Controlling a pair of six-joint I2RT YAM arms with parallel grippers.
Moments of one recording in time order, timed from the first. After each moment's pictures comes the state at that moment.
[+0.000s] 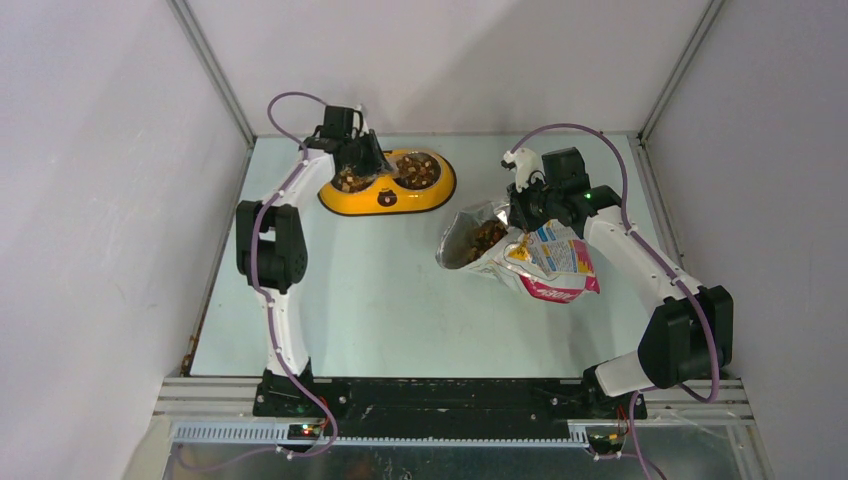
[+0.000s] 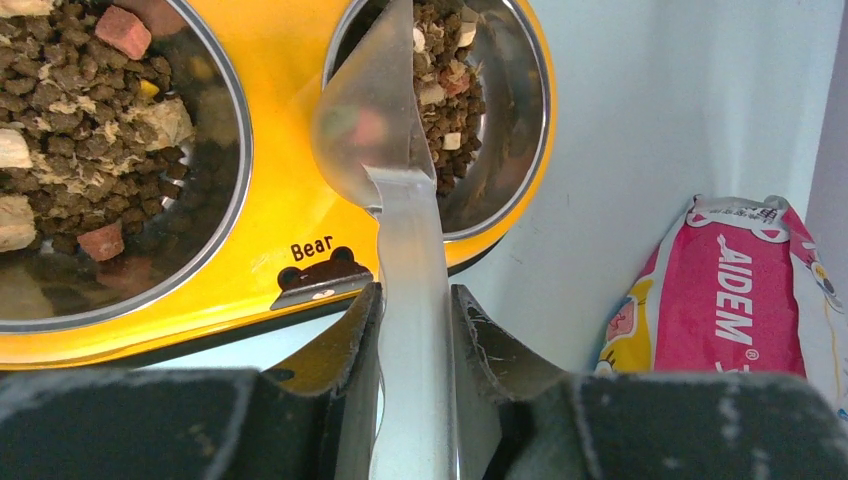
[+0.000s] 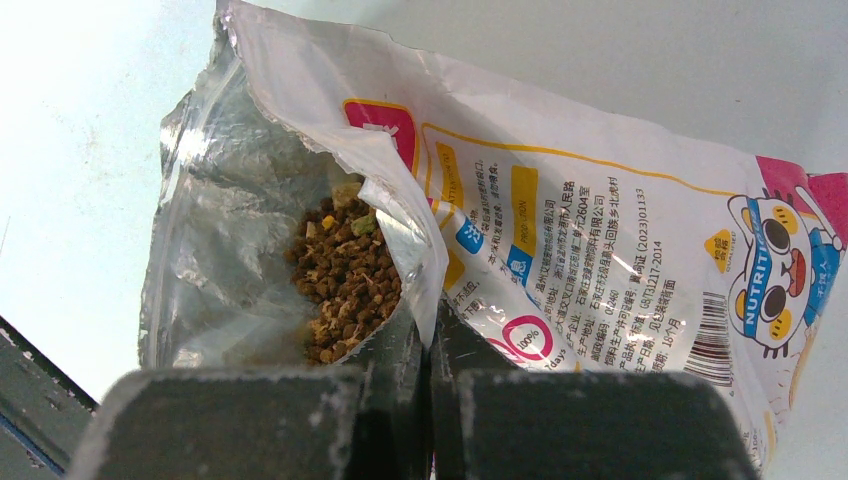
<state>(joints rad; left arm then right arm) -0.17 2.09 1.78 -0.48 0.33 -0.45 0.32 1.46 1.21 -0.57 -0.34 -0.20</state>
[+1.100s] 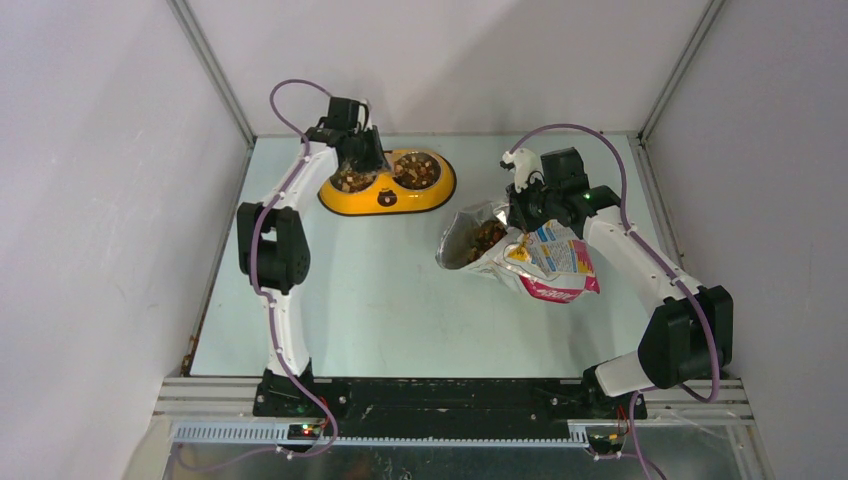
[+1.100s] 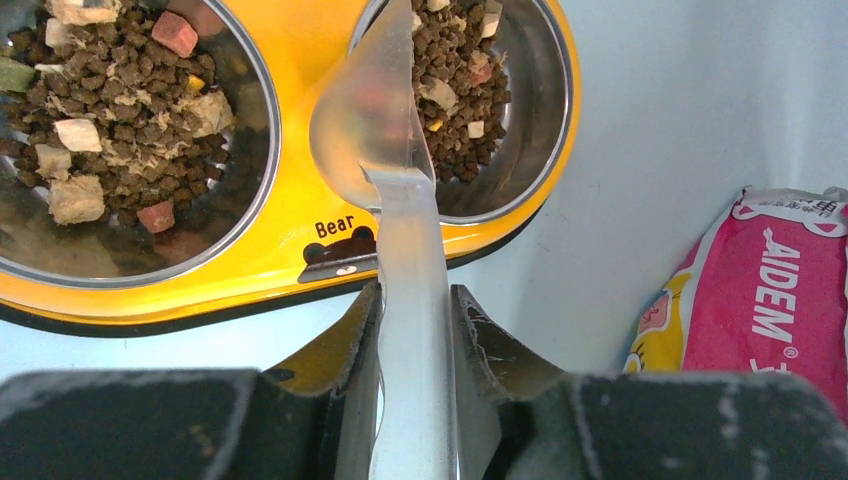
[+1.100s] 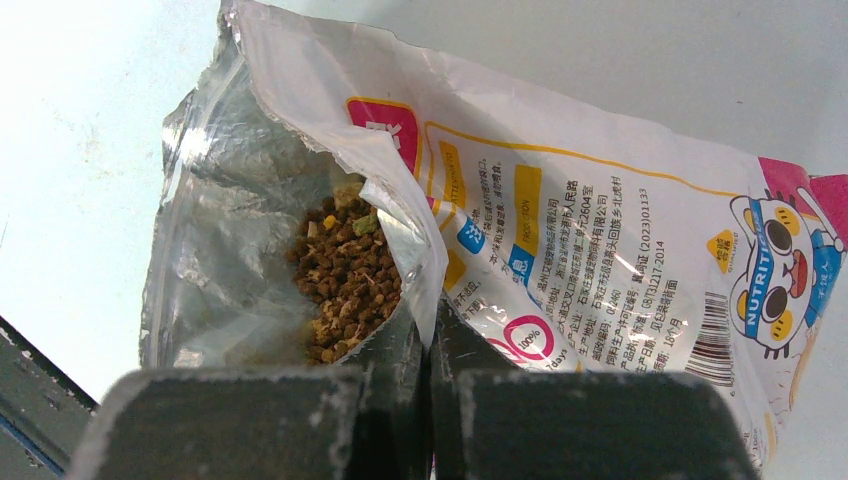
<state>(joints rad) -0.21 2.09 1.89 -0.64 0.22 -0.38 0.33 1.46 1.21 -0.57 -0.34 -0.20</state>
